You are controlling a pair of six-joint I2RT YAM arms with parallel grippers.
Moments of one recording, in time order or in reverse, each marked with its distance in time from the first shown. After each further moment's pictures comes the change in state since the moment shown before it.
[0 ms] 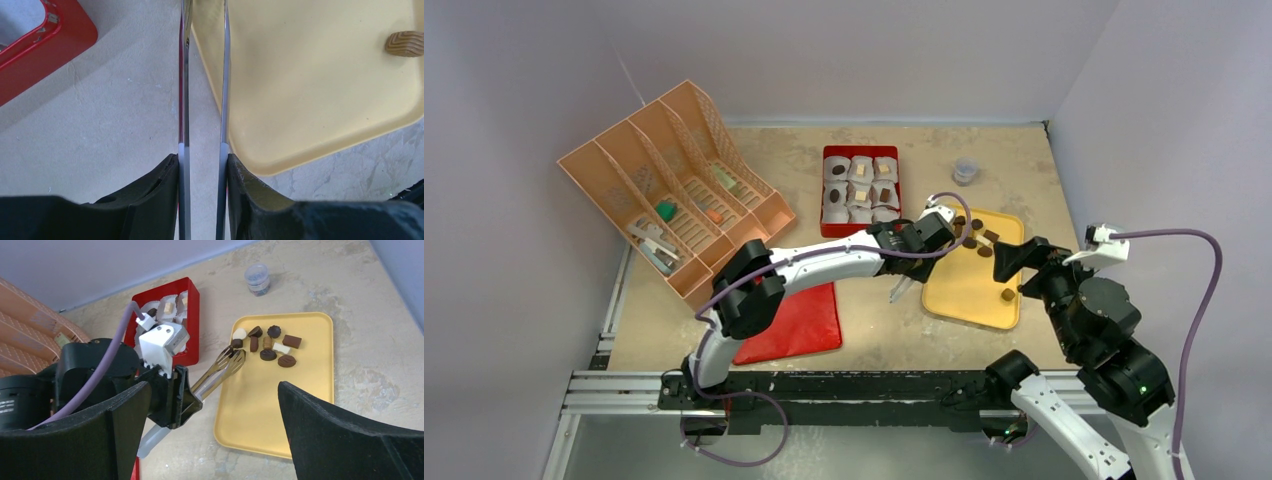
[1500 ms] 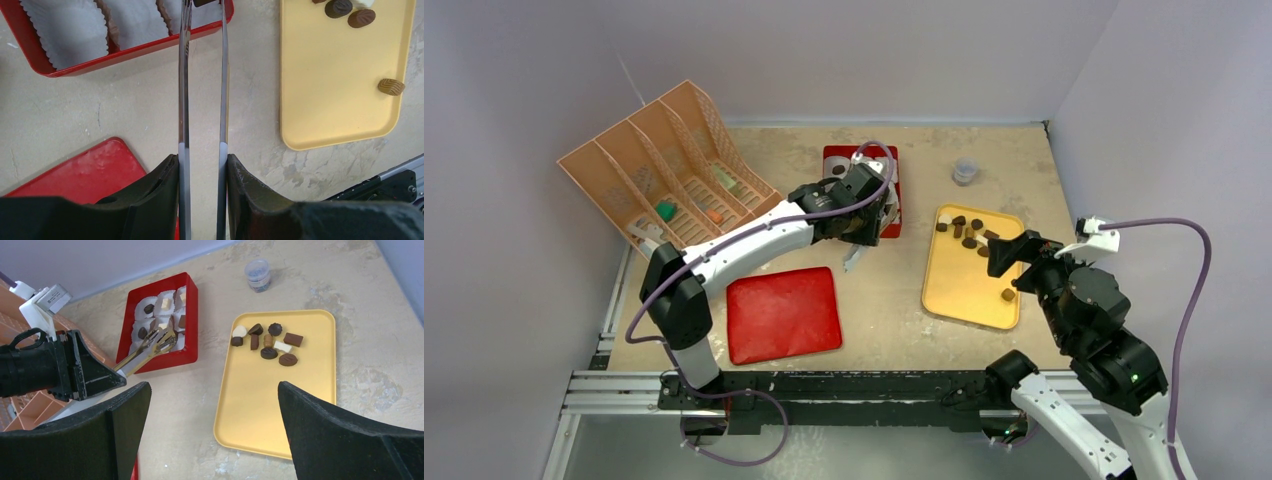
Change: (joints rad) left arm 0.226 -0.352 -0.168 -0.146 0.102 -0.097; right arm 0.000 0.046 -0.008 0.020 -0.003 0.003
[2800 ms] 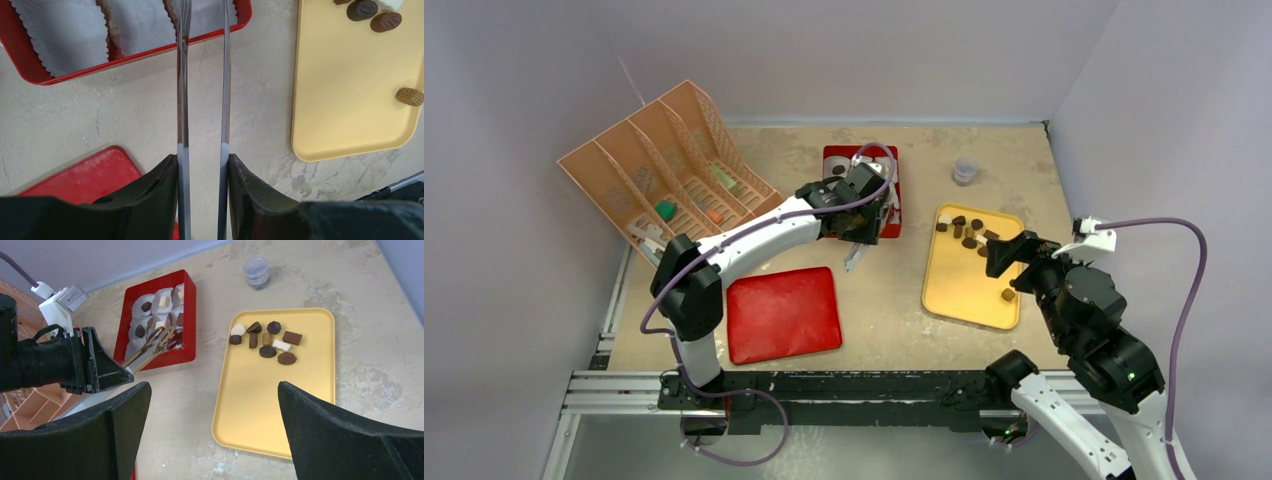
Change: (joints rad) left arm 0.037 0.068 -0.003 0.023 0.028 -0.003; right arm 0.000 -0.003 -0.015 0.005 0.001 -0.003
